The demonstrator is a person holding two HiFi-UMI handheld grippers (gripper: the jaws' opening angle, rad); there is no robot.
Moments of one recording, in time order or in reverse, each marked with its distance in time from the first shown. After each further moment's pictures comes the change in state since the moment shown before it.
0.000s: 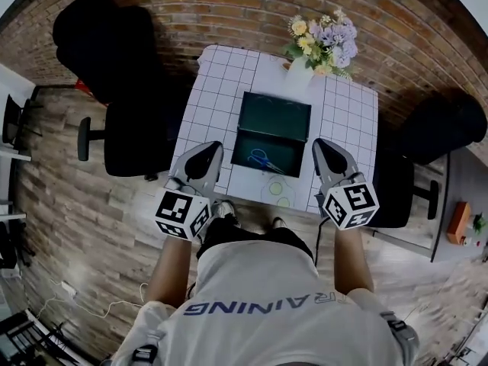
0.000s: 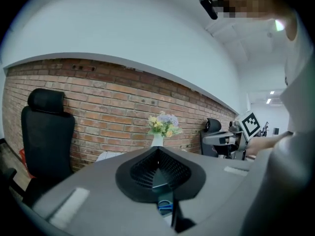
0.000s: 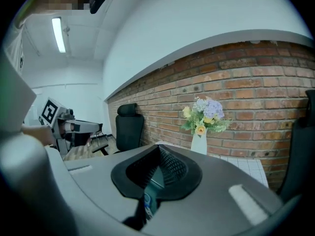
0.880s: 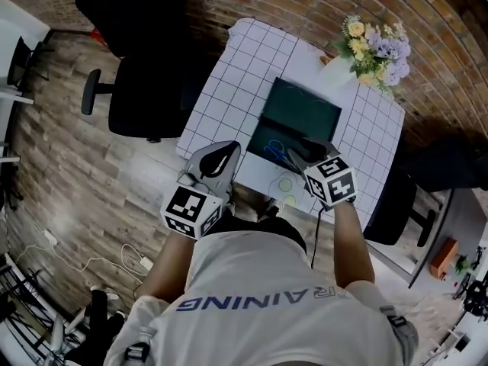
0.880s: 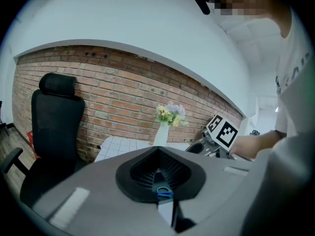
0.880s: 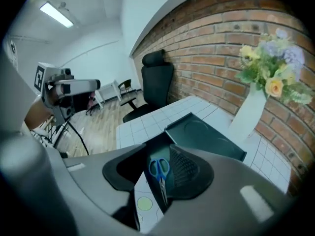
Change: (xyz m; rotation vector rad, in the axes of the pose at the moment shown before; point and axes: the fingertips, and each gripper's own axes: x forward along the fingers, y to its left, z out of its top) left arm -0.008 0.014 -0.049 -0.103 0.085 0.060; right arm 0.096 0.060 -0.118 -0.191 0.599 0.326
